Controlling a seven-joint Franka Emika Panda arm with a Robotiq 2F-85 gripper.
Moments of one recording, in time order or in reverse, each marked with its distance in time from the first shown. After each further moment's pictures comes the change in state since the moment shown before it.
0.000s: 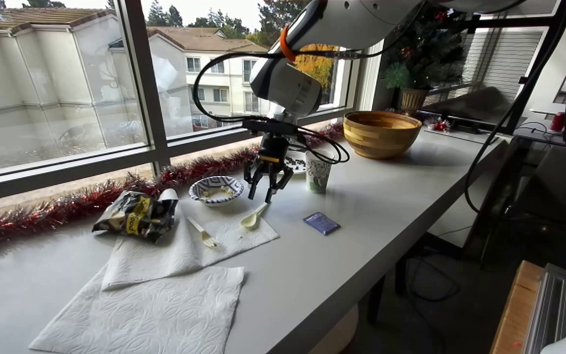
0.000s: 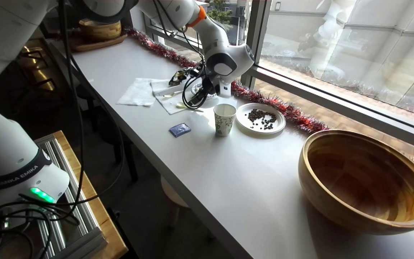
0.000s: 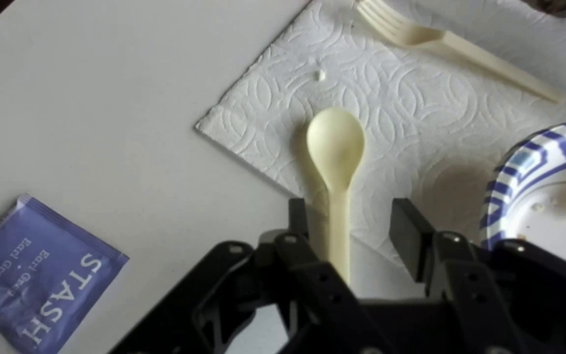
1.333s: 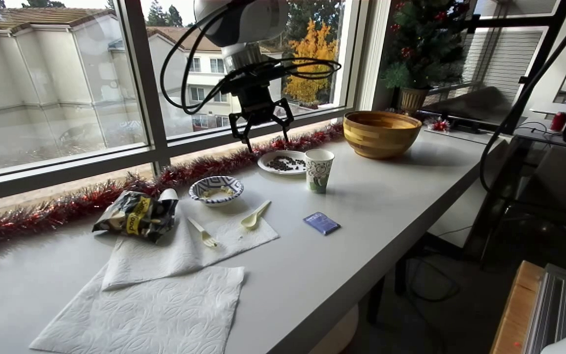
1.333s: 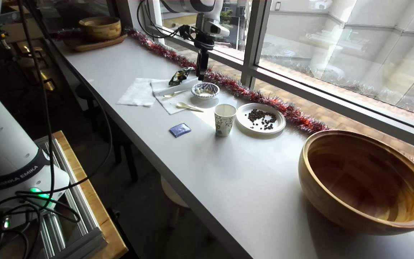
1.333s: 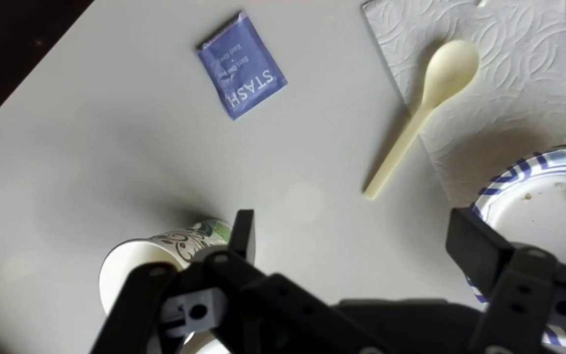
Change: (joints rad) arm 0.286 -0.252 -0.118 -0.011 -0.639 -0.049 0.042
